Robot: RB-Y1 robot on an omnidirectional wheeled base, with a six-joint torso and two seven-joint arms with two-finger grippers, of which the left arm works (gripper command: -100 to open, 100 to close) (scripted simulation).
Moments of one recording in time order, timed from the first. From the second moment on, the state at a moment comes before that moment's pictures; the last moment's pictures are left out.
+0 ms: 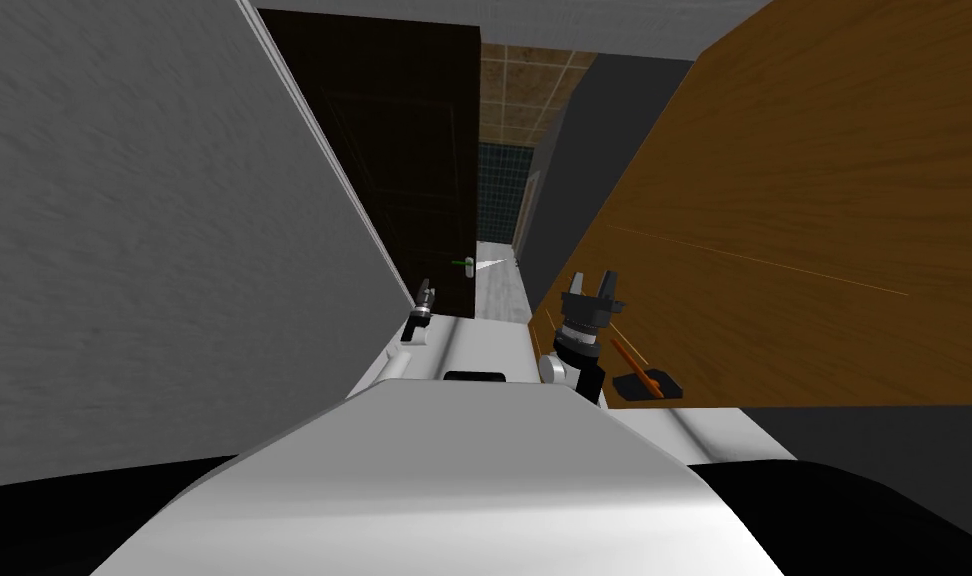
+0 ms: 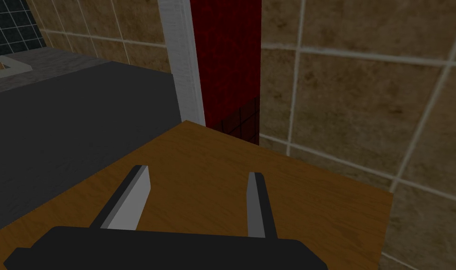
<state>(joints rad) -0.07 0.14 0.04 -1.30 0.16 -0.52 -0.06</state>
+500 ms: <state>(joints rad) -0.15 0.16 0.04 -1.17 0.17 -0.51 -0.04</state>
